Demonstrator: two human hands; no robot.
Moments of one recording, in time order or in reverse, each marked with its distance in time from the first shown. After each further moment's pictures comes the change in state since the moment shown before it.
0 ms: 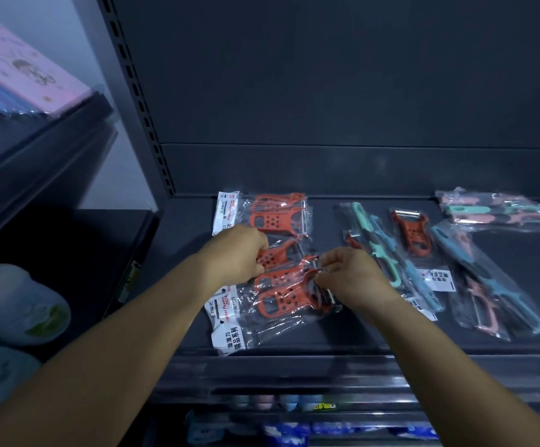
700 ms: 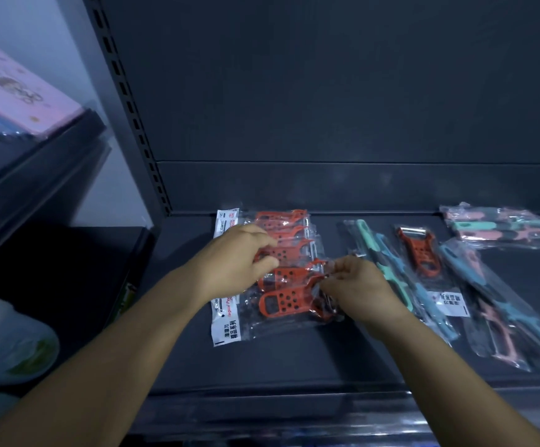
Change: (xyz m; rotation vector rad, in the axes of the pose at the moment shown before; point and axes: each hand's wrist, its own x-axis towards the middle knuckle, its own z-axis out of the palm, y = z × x) left_hand 0.007 -0.011 -0.023 -0.128 0.118 0.158; right_hand 0.015 -0.014 0.002 0.140 0.037 0.019
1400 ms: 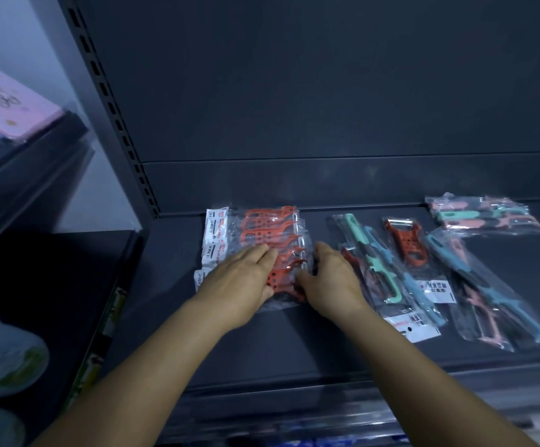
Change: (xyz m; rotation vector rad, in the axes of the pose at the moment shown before) left_hand -0.013 0.020 0.032 0.217 -0.114 0.007; right_hand 0.005 -0.003 0.025 -0.361 0.123 -0.100
